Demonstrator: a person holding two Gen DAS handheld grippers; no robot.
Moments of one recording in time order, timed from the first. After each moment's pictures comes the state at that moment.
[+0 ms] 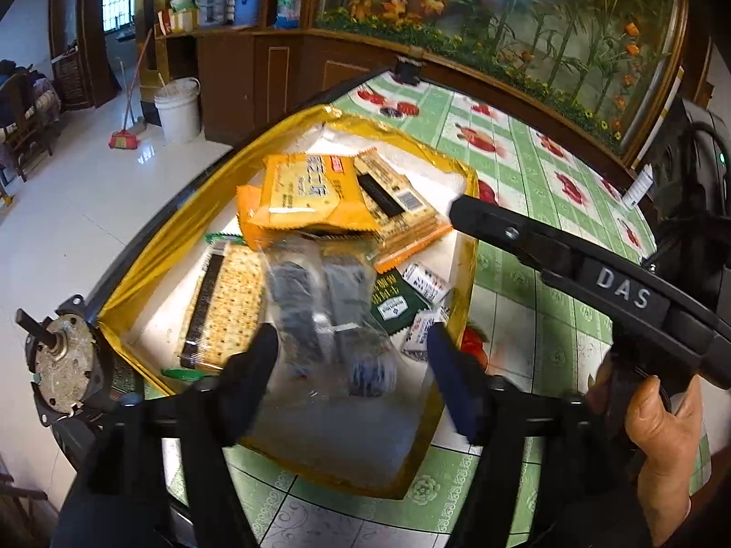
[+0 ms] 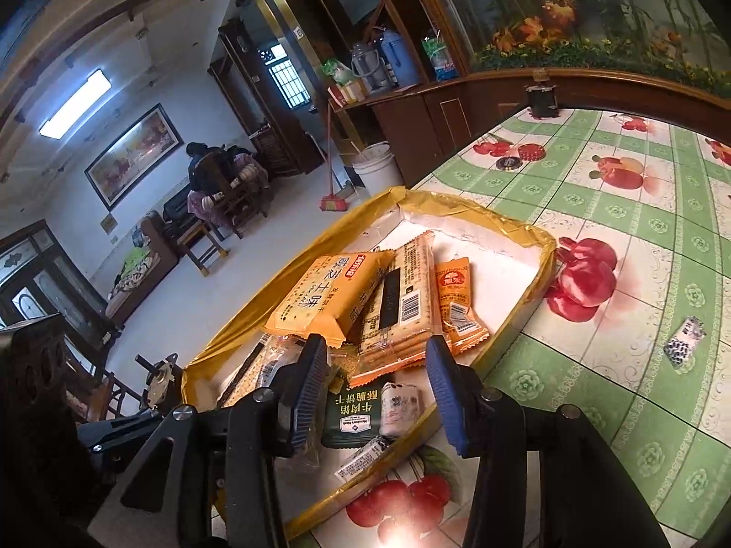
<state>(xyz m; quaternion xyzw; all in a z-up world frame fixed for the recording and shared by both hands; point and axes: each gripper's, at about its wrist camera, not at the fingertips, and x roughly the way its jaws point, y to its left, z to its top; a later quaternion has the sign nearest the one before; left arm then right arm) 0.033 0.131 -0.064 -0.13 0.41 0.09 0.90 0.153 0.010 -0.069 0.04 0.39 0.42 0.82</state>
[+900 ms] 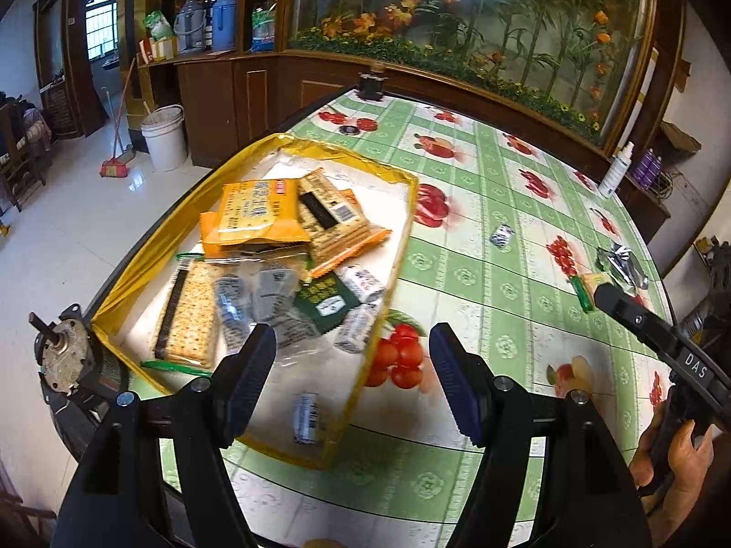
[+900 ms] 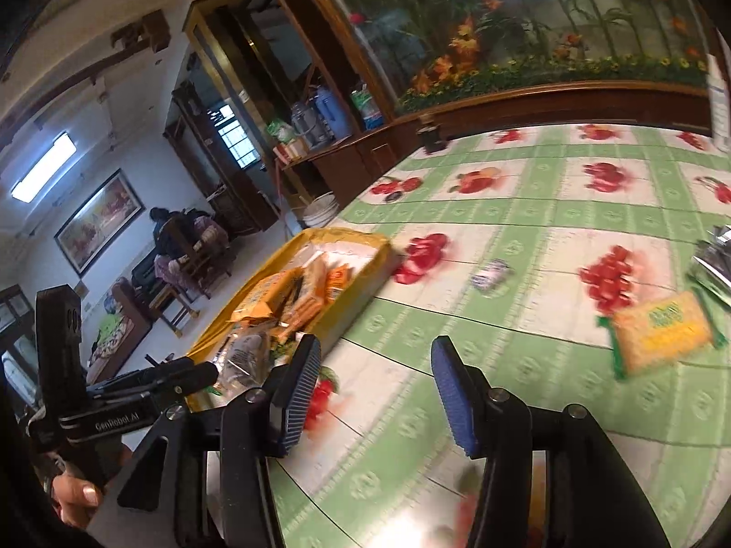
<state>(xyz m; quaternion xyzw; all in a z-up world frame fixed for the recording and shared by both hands) 0.029 0.082 -0.041 -0.10 0.40 0.06 0.91 0.103 -0.164 -0.057 0.12 0.35 0.33 0.87</state>
